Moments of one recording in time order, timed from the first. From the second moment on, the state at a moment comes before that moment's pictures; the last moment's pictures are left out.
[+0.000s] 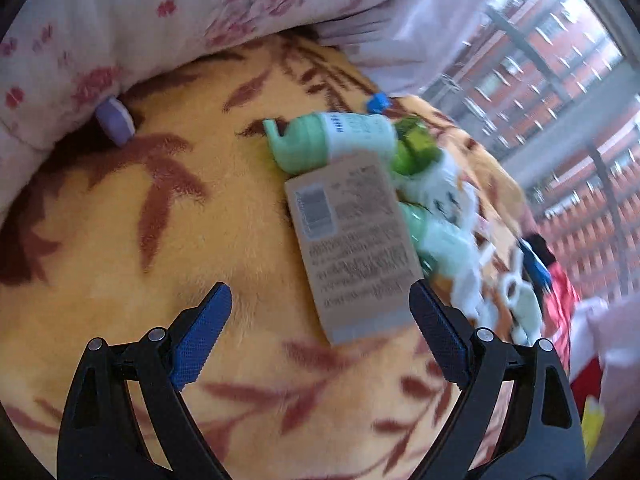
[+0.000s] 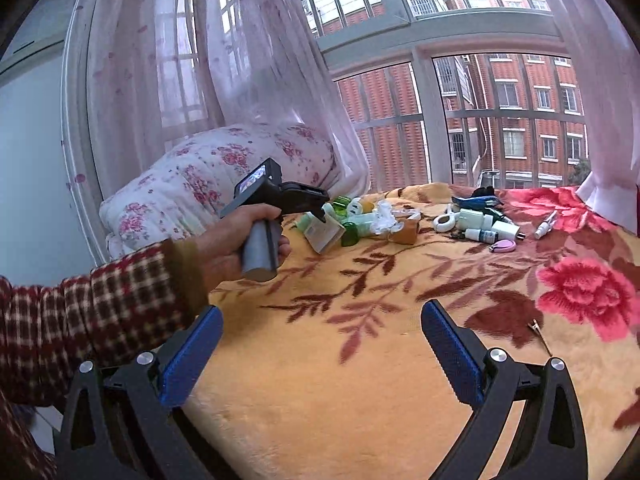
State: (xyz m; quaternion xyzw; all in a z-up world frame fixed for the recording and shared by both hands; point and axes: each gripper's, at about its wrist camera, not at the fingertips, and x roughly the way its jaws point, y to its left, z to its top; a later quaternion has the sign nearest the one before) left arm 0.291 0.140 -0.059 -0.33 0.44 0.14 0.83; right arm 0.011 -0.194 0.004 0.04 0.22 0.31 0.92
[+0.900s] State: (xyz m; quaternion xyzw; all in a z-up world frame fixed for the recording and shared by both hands) left arm 0.238 0.098 -0.049 -0.23 0.37 -0.04 0.90; right arm 0.132 -0.190 0.013 -0.06 0.31 0.27 0.91
